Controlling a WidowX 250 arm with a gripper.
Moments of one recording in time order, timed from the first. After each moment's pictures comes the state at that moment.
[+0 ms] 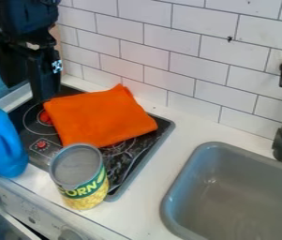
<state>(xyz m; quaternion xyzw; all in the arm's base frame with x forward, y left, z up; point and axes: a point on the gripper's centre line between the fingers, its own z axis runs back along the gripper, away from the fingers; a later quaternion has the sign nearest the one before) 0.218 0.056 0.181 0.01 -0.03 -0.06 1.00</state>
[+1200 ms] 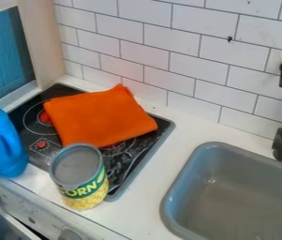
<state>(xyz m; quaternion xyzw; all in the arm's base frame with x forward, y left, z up) 0.187 0.125 0.180 0.05 -0.01 0.00 1.00</state>
